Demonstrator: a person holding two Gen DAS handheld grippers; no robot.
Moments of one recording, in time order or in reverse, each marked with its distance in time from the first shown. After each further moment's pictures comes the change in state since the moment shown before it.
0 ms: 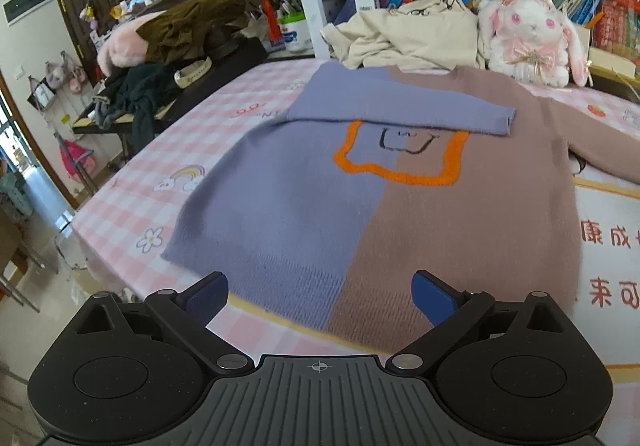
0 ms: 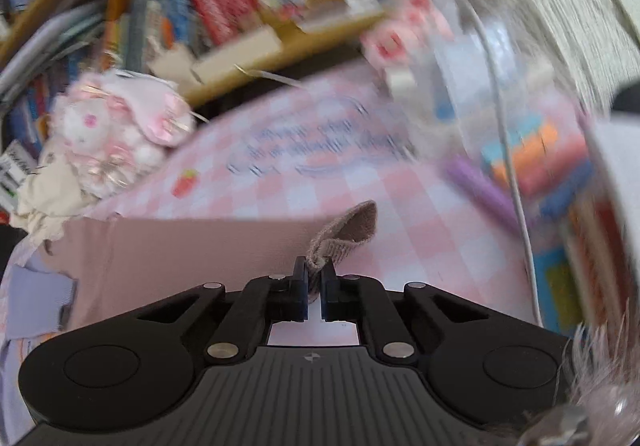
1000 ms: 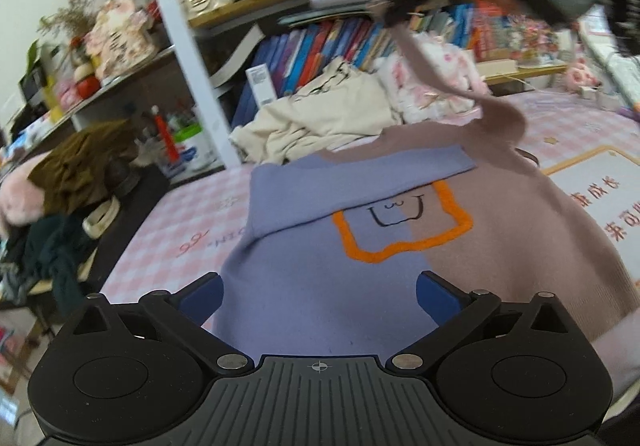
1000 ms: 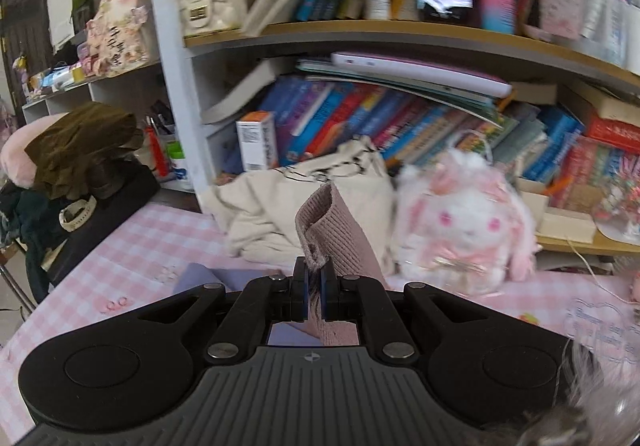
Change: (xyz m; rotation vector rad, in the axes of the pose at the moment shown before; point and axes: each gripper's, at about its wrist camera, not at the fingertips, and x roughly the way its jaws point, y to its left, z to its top) left arm 0.050 0.105 0.032 0.410 -0.323 -0.354; right arm -0.014 0.418 -0.027 -0.511 -0.163 0.180
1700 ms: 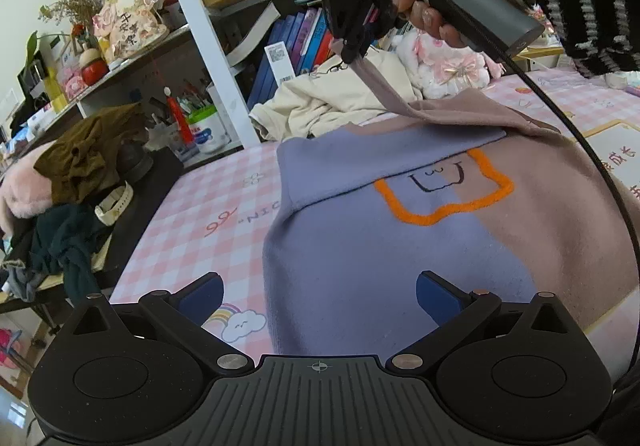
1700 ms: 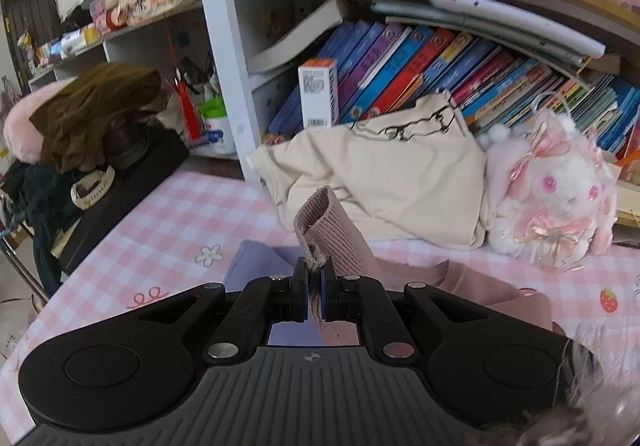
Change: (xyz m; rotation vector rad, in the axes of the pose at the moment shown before) left arm 0.005 0.047 -0.022 0.007 0.048 0.009; right arm 0.074 0.075 -0.022 0.004 0.102 0.045
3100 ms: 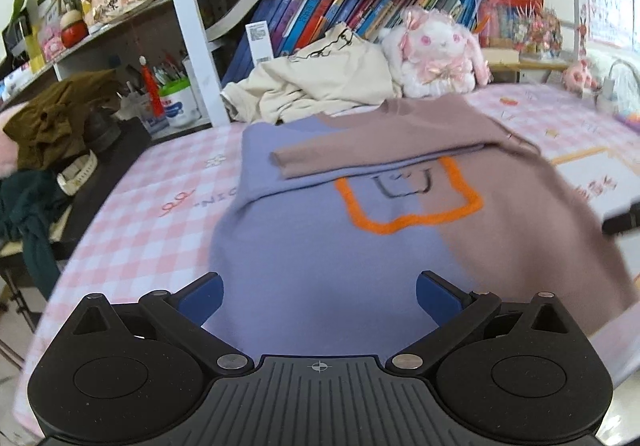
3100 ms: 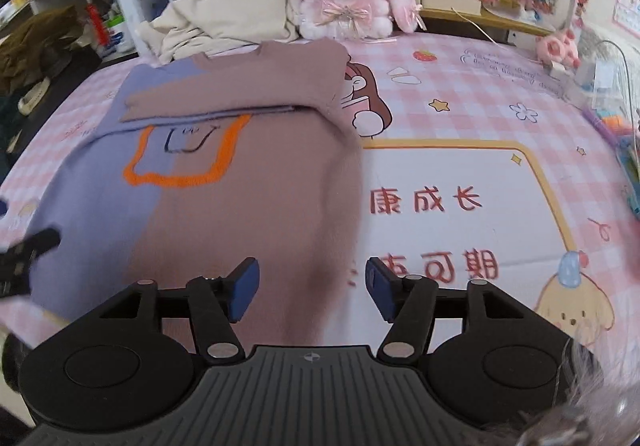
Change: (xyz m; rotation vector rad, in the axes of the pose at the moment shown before) left arm 0.014 -0.023 0.016 -0.115 0.057 -0.111; right arm -0.183 -0.099 -0.232 0.167 0.188 -0.200
